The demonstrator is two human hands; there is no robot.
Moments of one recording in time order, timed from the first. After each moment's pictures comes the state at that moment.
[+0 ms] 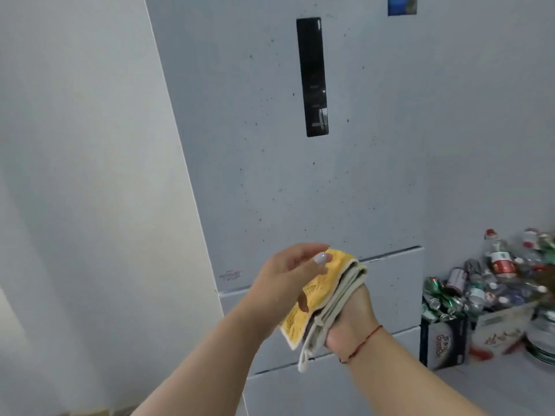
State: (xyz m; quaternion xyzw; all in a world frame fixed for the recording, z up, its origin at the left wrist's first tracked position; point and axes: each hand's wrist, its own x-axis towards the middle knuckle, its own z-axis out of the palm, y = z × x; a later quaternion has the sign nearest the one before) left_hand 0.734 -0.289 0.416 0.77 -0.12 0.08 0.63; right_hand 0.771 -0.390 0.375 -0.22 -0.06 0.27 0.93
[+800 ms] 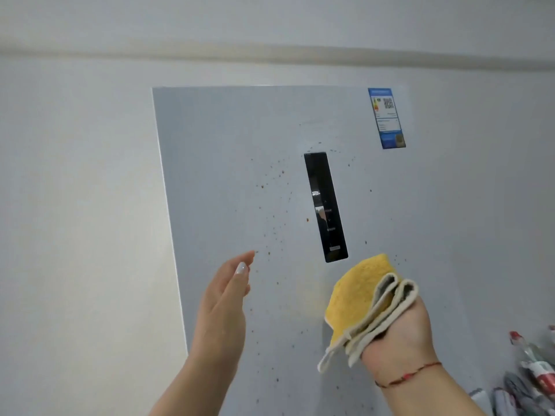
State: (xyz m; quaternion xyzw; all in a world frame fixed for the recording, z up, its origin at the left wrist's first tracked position) left_hand 0.831 -0.201 0.547 0.67 -0.14 0.38 0.62; right_hand 0.878 -0.381 0.517 -0.13 -0.11 -0.05 0.98
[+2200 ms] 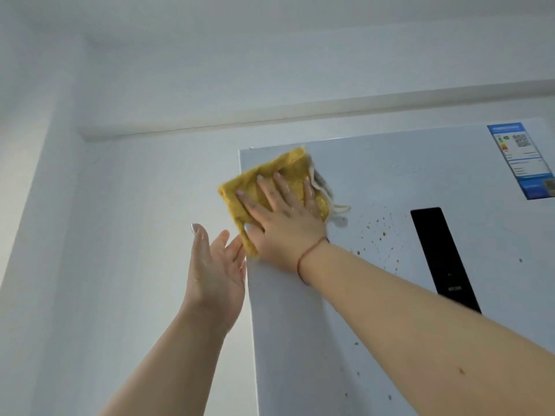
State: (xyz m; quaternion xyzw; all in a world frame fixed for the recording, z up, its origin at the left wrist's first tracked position) left_hand 0.883 -0.084 0.703 0.50 -0.24 0.37 0.75; right_hand 0.944 -0.189 0.757 -0.75 -0.34 -0.56 0.09
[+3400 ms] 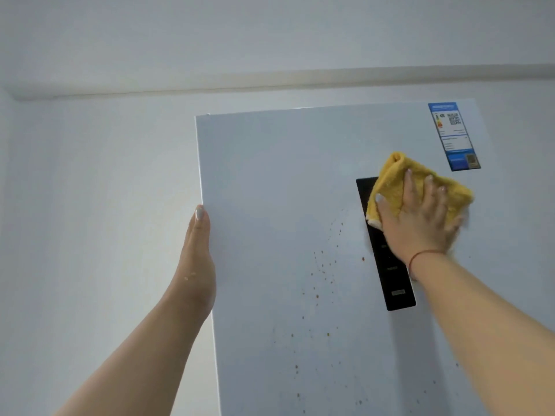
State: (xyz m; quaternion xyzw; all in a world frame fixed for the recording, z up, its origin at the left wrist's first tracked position) left_hand 0.880 -0.118 0.665 0.63 -0.25 0.41 0.60; right_hand 1.031 -0.382 0.666 -0.78 0.01 -0.50 0.37
